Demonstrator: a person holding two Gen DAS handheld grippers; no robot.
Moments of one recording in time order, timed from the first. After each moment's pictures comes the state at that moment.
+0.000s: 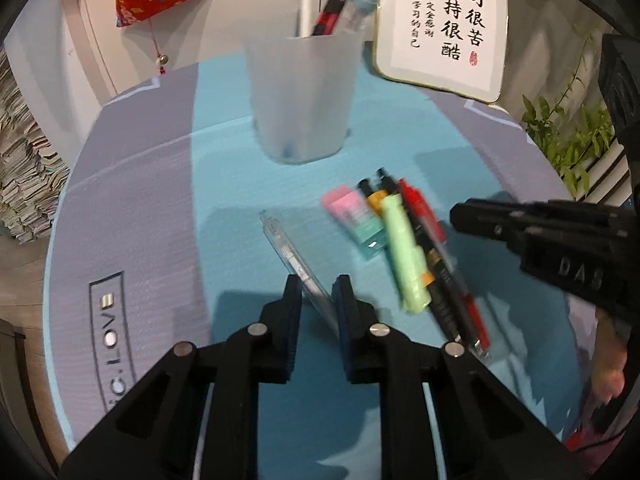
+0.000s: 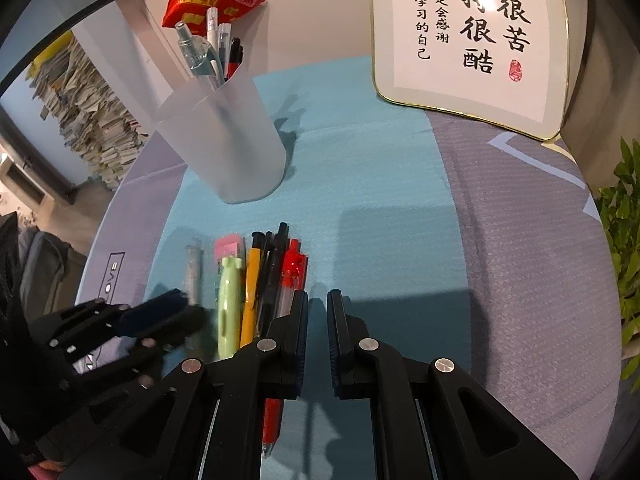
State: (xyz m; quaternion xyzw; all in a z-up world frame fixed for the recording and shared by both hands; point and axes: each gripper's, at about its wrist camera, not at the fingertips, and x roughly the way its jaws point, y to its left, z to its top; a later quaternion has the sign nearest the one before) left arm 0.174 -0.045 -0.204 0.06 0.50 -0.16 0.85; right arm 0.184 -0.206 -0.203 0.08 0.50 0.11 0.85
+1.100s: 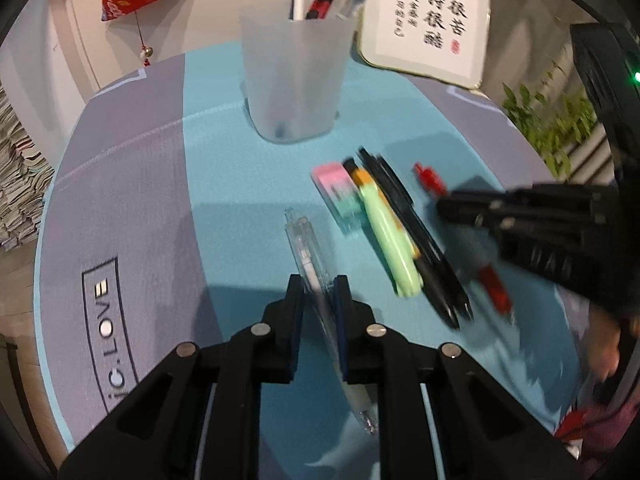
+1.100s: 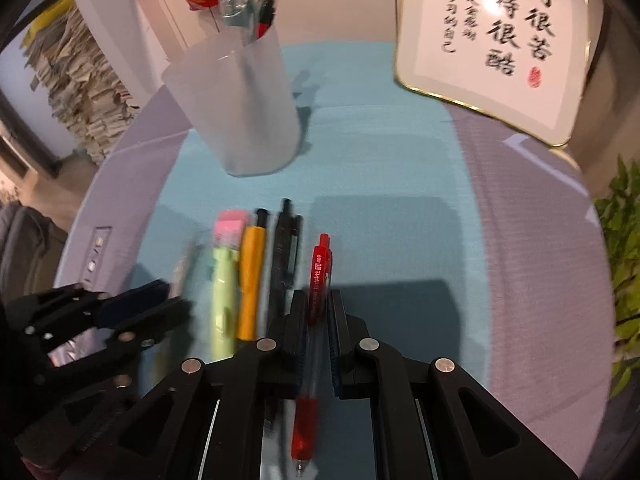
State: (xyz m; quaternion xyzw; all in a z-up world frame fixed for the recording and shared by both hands) left arm 0.162 -0.036 -0.208 0.06 0.51 -0.21 0.83; right arm 0.181 -0.187 -0.209 0.02 0.52 0.08 0.85
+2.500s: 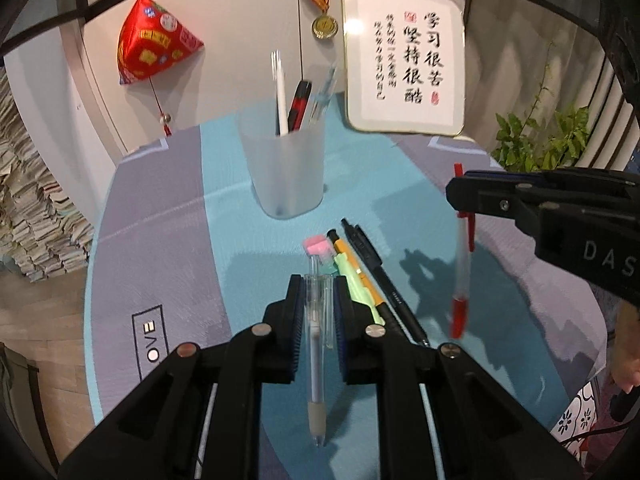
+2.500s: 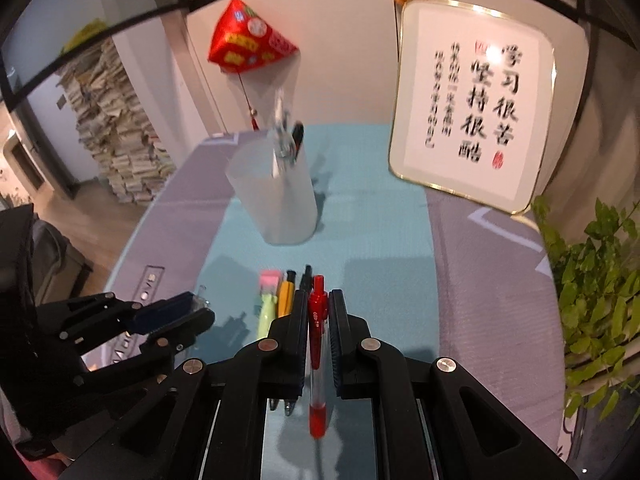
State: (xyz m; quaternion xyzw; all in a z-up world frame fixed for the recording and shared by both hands) left arm 0.146 -0.058 -0.148 0.09 0.43 -0.18 0.88; right arm 0.148 -0.193 -0.124 0.03 0.42 0.11 0.90
